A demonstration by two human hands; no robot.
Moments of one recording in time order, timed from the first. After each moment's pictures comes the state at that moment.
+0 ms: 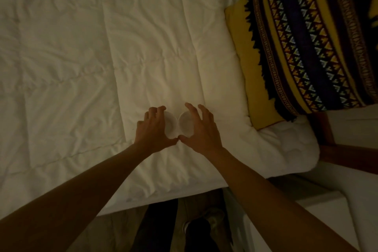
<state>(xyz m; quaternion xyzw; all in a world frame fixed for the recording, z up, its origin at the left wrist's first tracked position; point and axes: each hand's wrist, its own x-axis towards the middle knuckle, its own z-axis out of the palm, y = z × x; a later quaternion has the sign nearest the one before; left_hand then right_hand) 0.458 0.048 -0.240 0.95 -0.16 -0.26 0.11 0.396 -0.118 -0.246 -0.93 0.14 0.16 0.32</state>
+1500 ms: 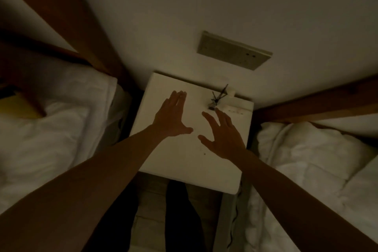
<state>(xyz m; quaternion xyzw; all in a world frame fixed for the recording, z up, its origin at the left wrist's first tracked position) -0.017 -0.318 -0.209 0.63 -0.69 -0.35 0.00 -0.231 -0.285 -0.199 -0.78 0.57 0.06 0.23</state>
